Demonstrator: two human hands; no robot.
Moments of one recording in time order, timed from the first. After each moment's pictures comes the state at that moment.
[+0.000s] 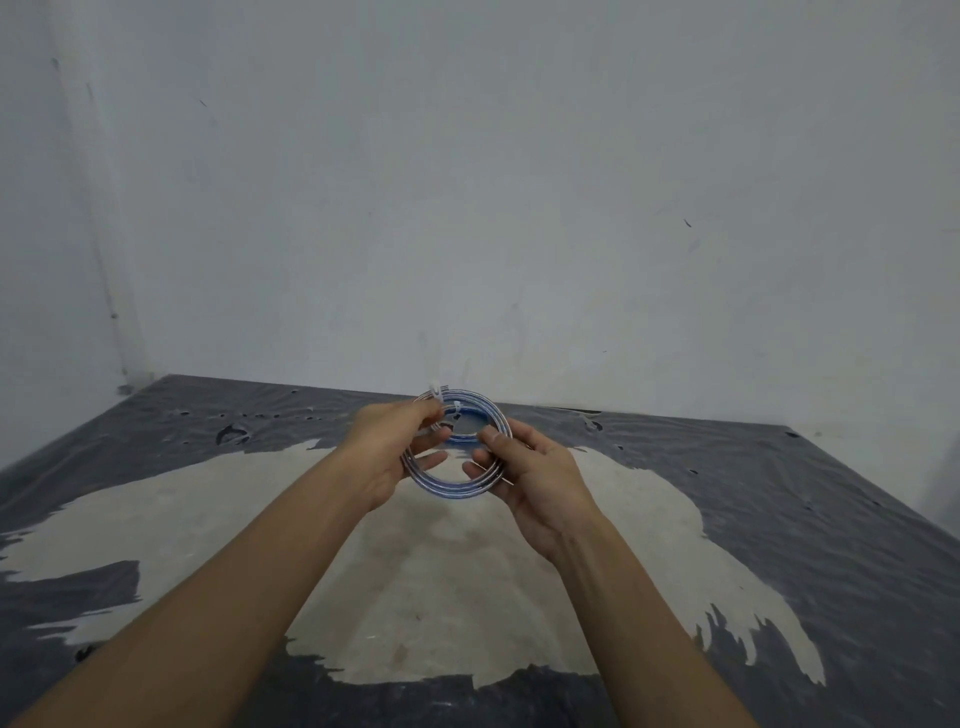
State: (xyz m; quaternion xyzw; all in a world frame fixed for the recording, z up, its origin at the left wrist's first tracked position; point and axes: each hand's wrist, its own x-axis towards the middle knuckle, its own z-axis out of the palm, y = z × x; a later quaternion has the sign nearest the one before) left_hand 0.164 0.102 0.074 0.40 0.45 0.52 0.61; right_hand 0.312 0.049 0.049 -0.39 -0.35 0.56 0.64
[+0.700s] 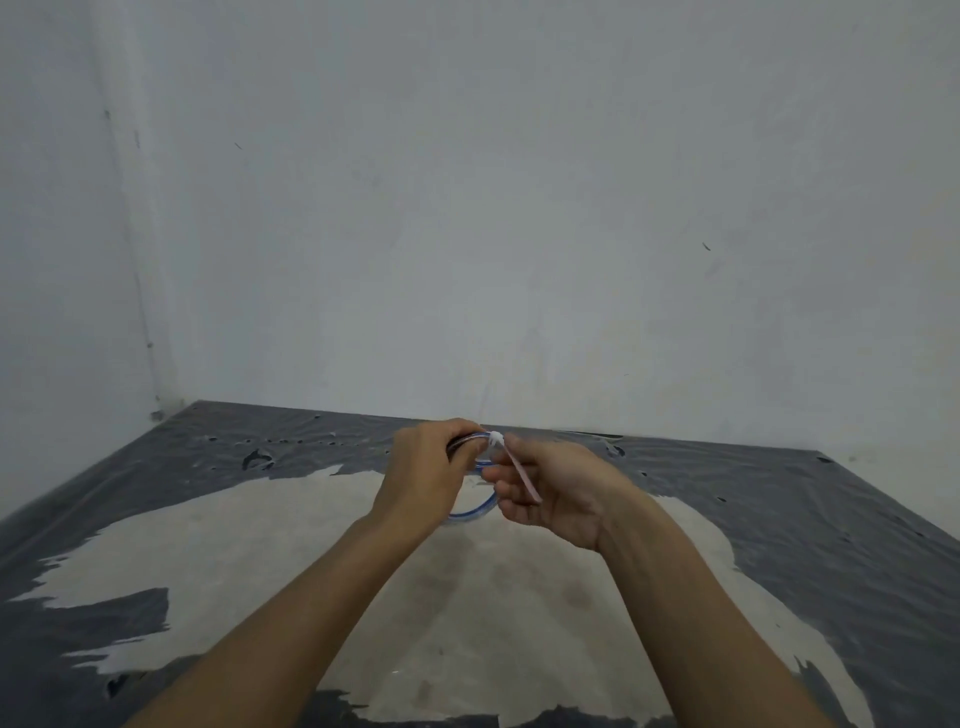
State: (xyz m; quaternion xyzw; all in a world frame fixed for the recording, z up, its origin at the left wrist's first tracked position) left_hand 0.163 0.099 0.059 0.74 0.43 0.50 0.14; right_hand 0.313 0.049 0.096 -0.51 -0.38 0.61 0.47
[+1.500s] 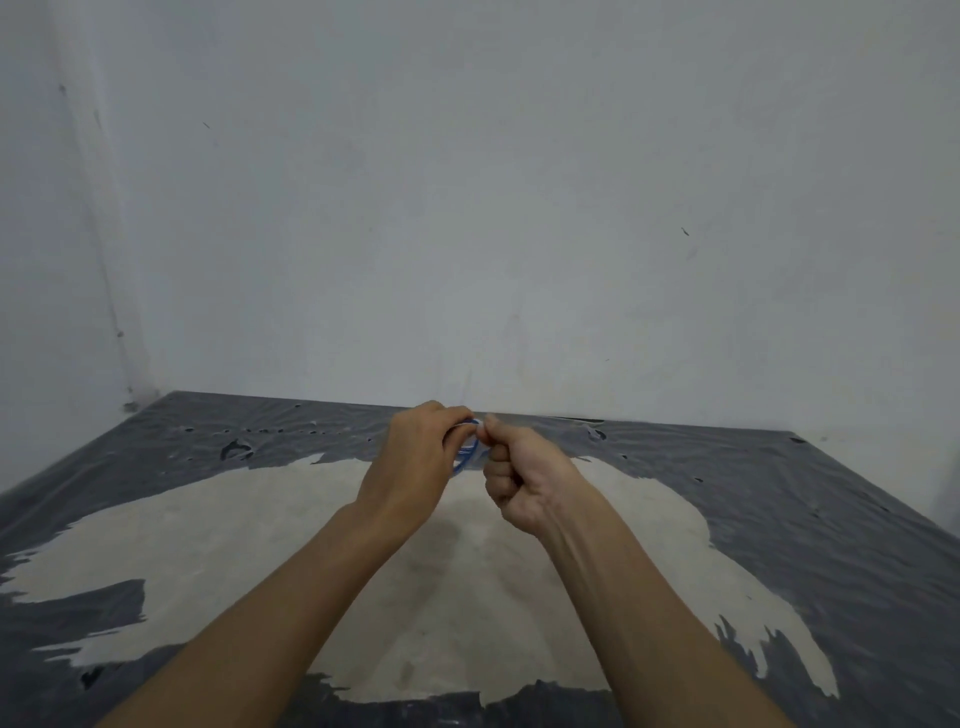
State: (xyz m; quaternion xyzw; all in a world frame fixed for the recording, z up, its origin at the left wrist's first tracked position) left_hand 0.168 0.104 0.053 0.80 0.36 0.48 -0.01; right_hand 0.300 0.066 0.080 -0.45 -0.24 0.64 0.58
